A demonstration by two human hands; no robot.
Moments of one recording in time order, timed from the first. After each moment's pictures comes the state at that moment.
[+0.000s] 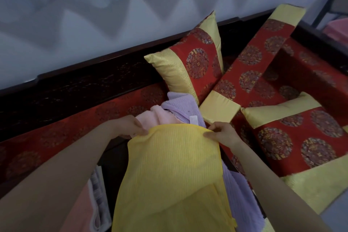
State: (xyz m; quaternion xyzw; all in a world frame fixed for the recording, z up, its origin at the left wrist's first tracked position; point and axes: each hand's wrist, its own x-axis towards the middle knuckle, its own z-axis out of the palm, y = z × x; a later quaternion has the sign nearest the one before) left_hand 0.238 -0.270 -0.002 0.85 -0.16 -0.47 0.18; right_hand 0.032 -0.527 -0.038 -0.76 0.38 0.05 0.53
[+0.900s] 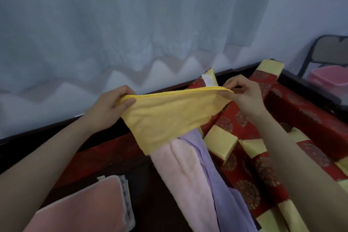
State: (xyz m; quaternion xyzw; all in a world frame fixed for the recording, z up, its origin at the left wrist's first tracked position) left_hand 0.197 -0.188 0.261 0.85 -0.40 -0.01 0.35; right_hand 0.040 -0.522 0.237 -0.79 0.12 -0.31 0.51
